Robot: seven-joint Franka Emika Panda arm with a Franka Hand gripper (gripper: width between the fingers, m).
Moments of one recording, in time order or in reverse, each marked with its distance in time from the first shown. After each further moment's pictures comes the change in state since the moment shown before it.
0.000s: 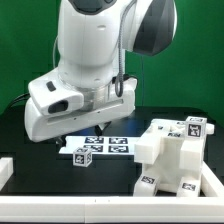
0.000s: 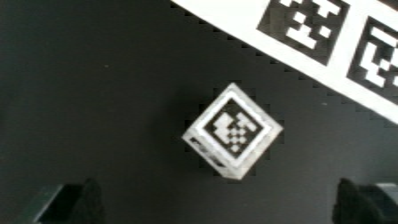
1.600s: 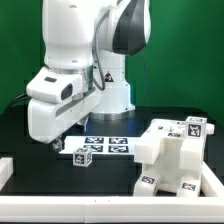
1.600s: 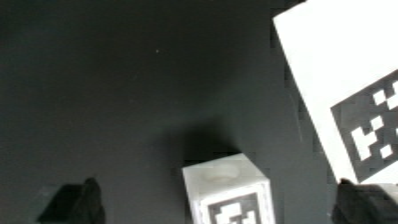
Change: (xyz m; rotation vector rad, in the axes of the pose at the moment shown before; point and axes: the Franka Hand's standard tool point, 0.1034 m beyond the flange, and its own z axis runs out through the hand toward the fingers) arm -0.030 0.008 0.029 -0.180 0.264 -0.607
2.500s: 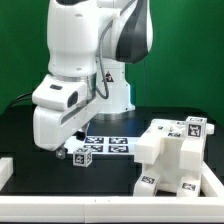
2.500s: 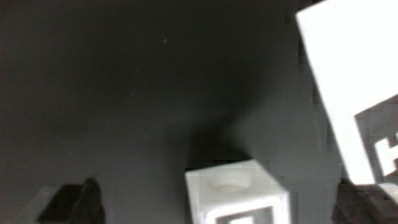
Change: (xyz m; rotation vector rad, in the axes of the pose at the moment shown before) arm 0.012 0.004 0.016 -0.022 -0.010 -0.055
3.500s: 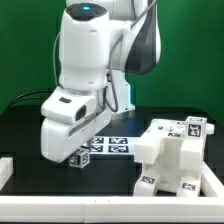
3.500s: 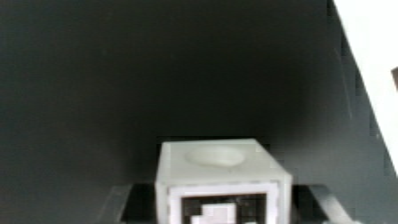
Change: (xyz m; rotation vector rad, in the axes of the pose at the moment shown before) arm -0.005 0.001 0.019 -0.018 0.002 0.131
